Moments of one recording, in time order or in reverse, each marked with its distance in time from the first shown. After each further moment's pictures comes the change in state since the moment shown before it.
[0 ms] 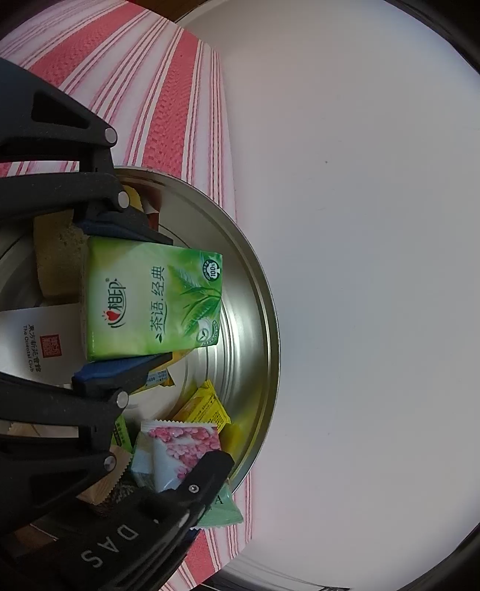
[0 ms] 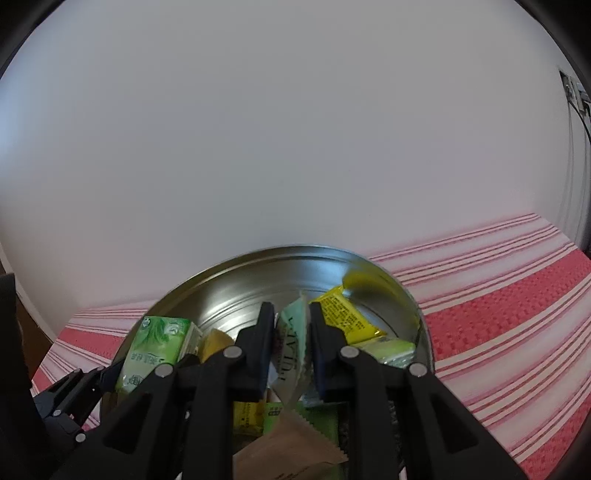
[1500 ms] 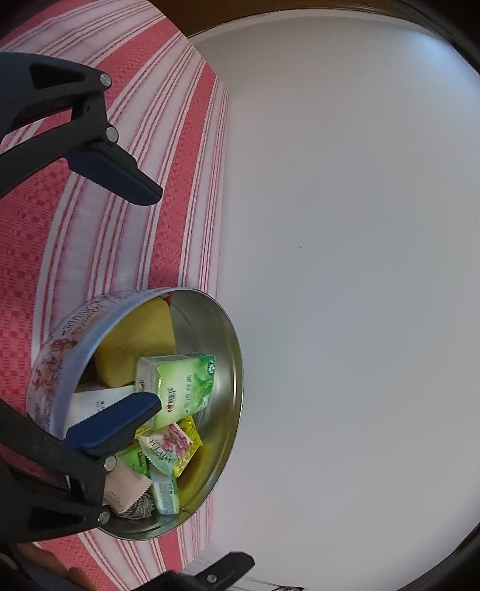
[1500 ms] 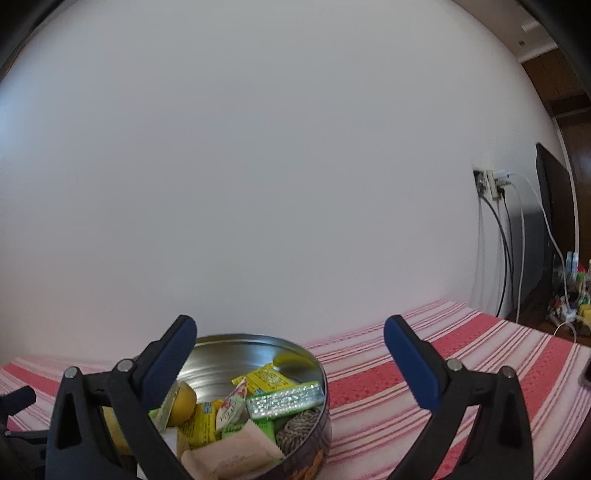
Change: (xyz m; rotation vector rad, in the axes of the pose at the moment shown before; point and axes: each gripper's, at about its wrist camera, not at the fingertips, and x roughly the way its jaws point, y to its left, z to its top) left arm -0.047 0.049 -0.050 -0.120 -0.216 0.066; right arm -0.085 0.009 -0.034 -0.072 -0.489 -0.302
